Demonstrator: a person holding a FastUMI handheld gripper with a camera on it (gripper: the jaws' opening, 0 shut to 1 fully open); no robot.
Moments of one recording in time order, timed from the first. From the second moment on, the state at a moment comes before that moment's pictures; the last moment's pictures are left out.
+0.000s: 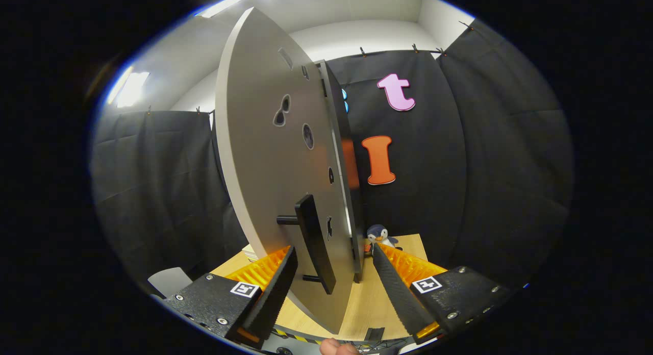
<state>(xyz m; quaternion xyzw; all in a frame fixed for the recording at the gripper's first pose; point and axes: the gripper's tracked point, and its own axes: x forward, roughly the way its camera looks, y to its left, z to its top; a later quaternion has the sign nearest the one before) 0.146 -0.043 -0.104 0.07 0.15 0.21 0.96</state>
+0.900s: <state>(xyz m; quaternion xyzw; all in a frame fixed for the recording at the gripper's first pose) 0.154 0.143 -0.102 0.02 0.16 0.19 0.97</state>
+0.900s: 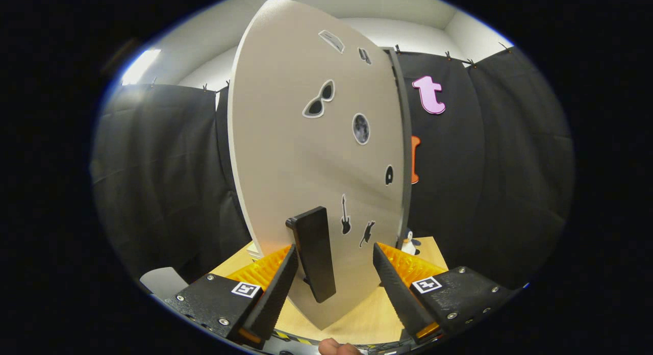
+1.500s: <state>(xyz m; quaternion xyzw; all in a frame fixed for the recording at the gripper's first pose) 0.240 0.285 -0.112 0.04 0.14 0.14 0.98</state>
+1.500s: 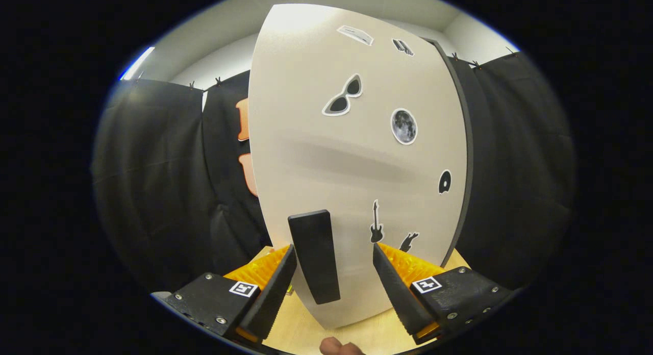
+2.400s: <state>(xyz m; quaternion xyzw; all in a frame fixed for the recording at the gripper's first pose) 0.317 0.316 -0.120 0.06 0.12 0.10 0.99</state>
